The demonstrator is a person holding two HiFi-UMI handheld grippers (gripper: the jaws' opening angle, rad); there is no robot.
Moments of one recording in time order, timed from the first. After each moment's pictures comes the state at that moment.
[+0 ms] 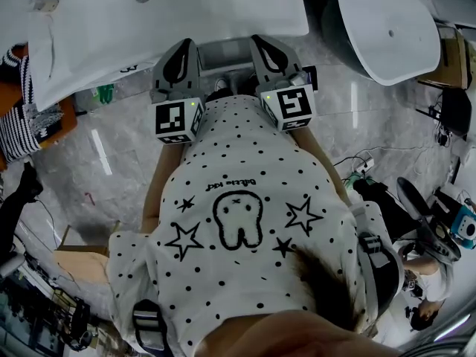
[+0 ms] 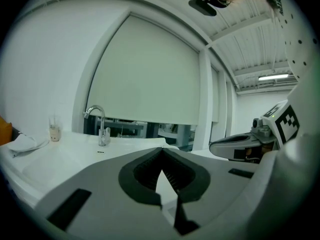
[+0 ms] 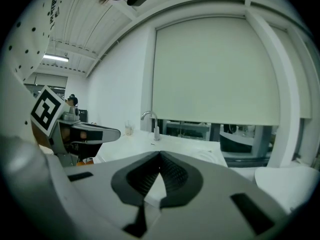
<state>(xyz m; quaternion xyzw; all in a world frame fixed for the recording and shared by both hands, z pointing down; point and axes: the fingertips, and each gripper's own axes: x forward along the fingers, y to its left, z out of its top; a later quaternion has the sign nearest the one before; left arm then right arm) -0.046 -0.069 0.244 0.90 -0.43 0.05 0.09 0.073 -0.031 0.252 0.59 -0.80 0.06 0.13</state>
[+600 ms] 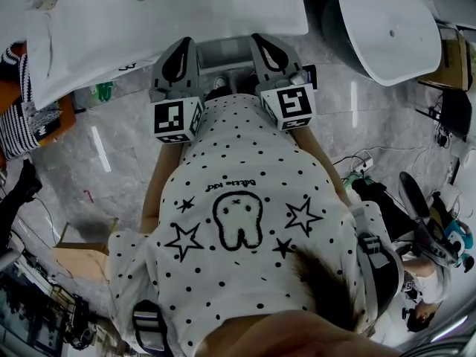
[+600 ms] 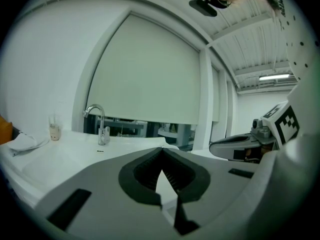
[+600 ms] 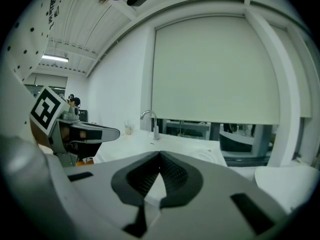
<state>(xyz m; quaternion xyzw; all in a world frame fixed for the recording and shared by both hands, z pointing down) -0.042 -0.076 0.246 0.89 -0.44 0.05 0.10 0.079 -0.038 0.256 0.58 -0.80 0.07 0.13</state>
